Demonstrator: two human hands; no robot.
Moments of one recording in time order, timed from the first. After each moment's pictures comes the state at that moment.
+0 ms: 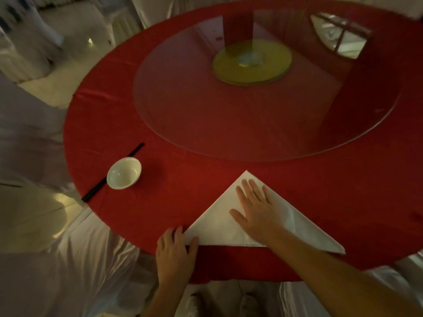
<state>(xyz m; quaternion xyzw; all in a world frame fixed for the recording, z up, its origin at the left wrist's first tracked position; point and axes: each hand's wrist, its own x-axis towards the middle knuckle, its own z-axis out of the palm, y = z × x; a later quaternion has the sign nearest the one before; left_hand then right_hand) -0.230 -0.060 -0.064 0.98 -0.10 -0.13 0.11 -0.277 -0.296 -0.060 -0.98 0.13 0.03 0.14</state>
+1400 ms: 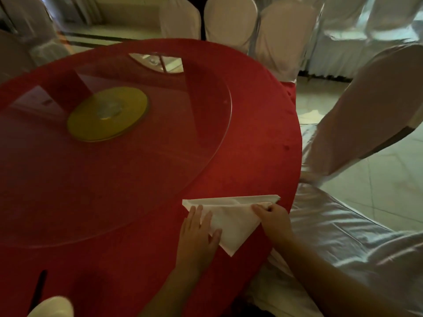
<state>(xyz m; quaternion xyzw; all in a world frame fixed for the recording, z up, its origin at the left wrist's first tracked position) -0.166 -0.192 -0.035 0.72 -0.65 -0.16 0.16 -0.364 -0.271 -0.028 -0.44 0.70 -0.30 0.48</state>
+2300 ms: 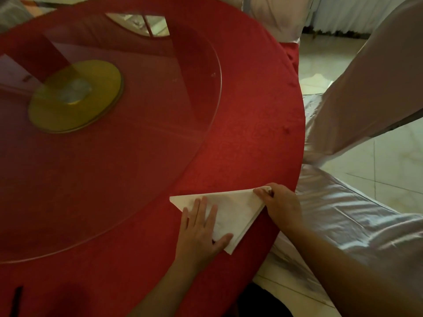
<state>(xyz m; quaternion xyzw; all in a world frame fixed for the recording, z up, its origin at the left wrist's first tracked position) -0.181 -0.231 -0.075 0.66 -0.75 -0.11 0.01 -0.401 -0.333 -0.071 -0.62 0.71 -0.18 0.28</state>
